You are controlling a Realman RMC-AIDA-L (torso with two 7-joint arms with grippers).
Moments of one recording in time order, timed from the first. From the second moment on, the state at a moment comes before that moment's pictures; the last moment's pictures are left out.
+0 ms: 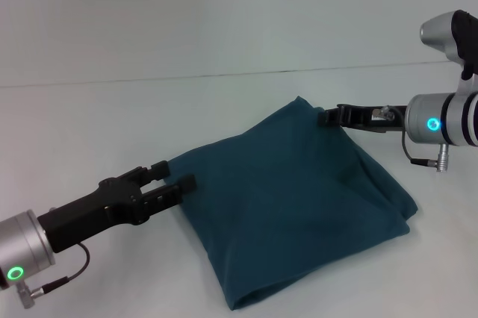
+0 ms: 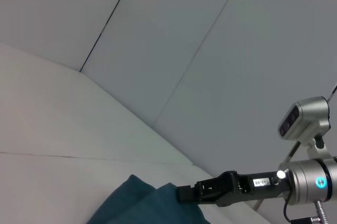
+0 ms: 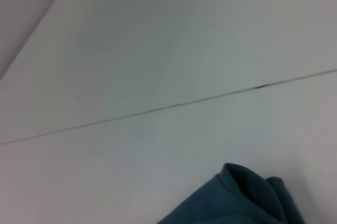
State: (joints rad) left arm -0.43 -2.15 0.80 0.52 1.65 1.41 -1.46; right arm 0.80 2.04 -0.71 -0.44 -2.18 -0.86 2.21
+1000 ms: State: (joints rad) left arm -0.43 -2.15 0.80 0.51 1.65 1.41 -1.47; right arm 0.80 2.05 -0.75 -0.46 -2.03 -0.78 2.07
